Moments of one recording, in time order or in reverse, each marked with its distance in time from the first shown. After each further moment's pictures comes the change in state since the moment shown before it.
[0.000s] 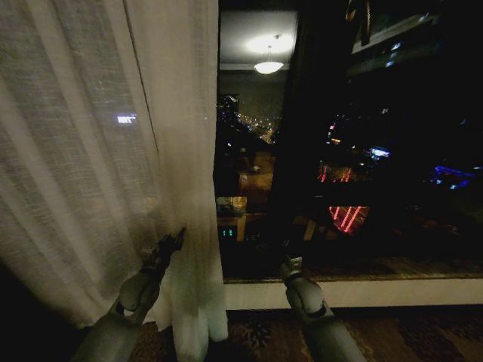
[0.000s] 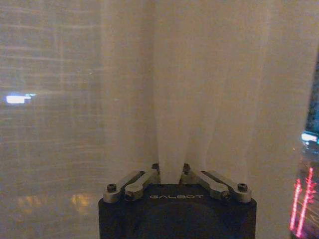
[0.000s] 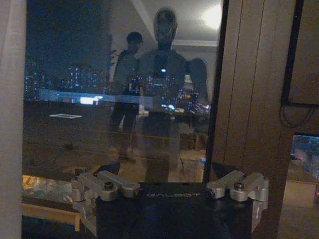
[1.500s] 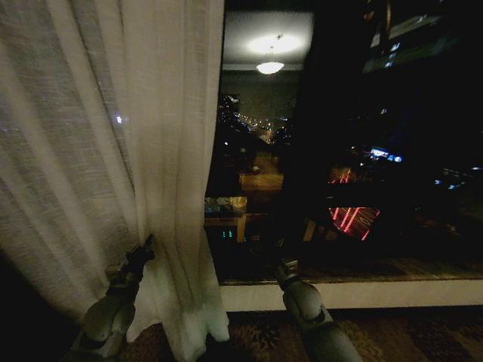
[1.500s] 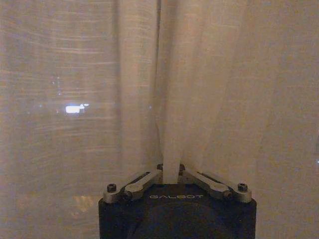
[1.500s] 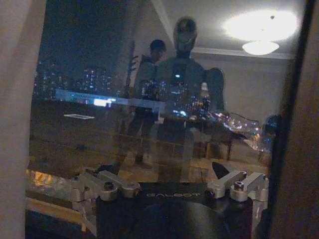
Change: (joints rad) left arm 0.253 -0.046 -0.239 -0.191 0.074 0.004 -0.054; right arm -0.044 -0.012 -0.044 0.084 -0.049 -0.007 -0.018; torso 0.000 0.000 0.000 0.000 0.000
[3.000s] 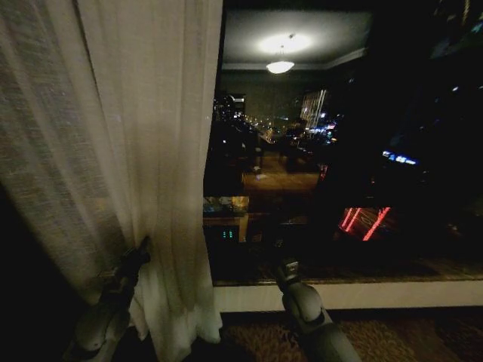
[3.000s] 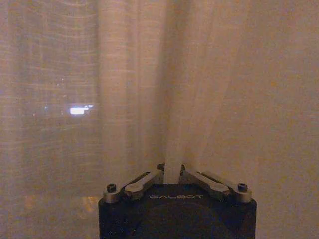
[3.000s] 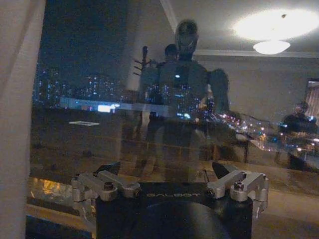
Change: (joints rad) left arm 0.036 0.004 -0.039 -0.018 -0.003 -0.005 0.003; right arm -0.007 0.009 -0.013 0.003 0.028 0.025 0.001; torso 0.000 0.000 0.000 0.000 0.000
